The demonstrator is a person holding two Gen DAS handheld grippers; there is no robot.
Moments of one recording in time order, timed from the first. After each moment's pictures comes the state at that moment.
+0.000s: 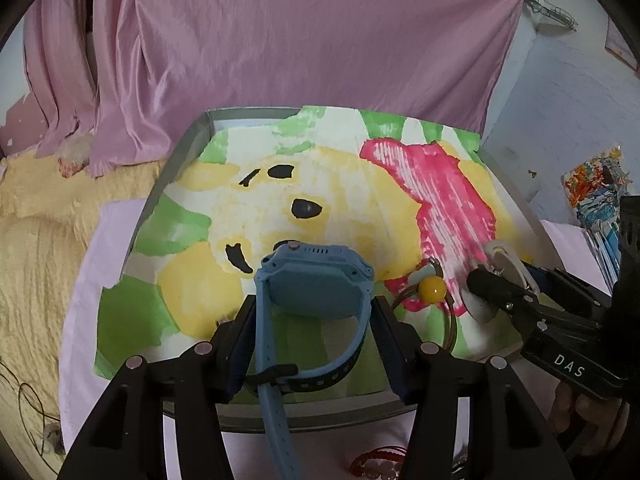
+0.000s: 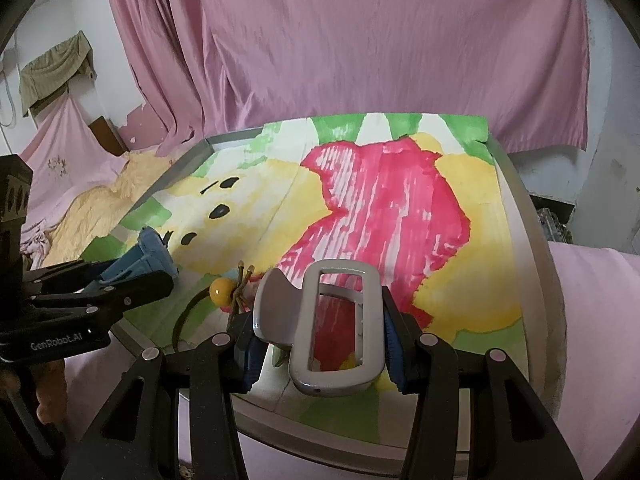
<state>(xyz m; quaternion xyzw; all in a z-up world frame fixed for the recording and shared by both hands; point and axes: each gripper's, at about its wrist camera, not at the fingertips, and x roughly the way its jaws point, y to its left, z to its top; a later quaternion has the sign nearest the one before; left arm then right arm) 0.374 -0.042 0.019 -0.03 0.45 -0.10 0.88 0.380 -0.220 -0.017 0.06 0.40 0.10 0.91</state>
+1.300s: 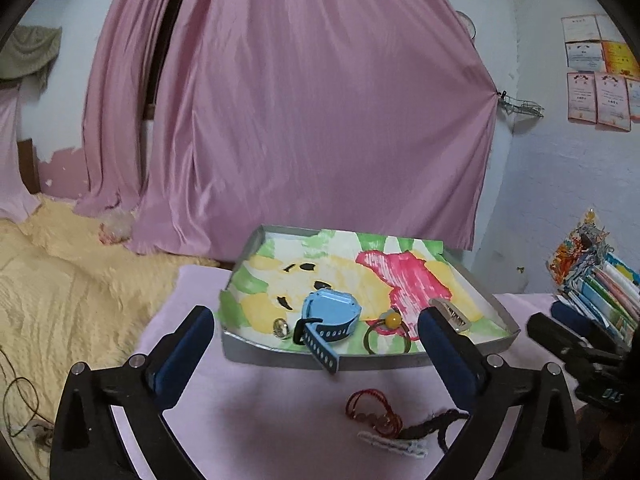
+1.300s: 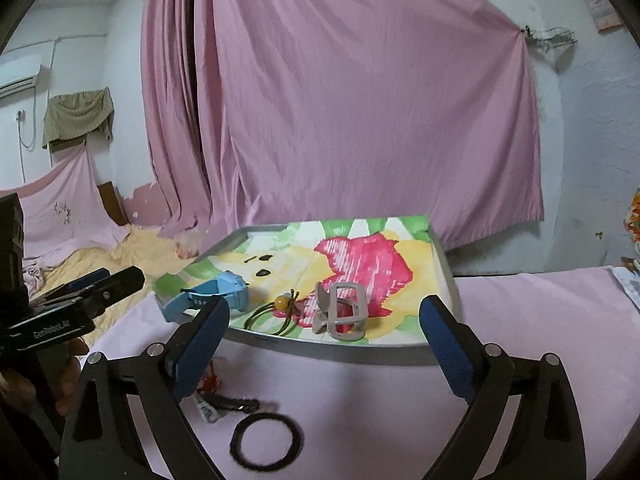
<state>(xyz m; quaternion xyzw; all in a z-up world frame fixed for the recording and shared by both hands) 0.239 -0.003 0.065 -0.07 0.21 -0.07 0.97 0.222 -0.227 0.040 0.06 0.18 0.05 0.98</state>
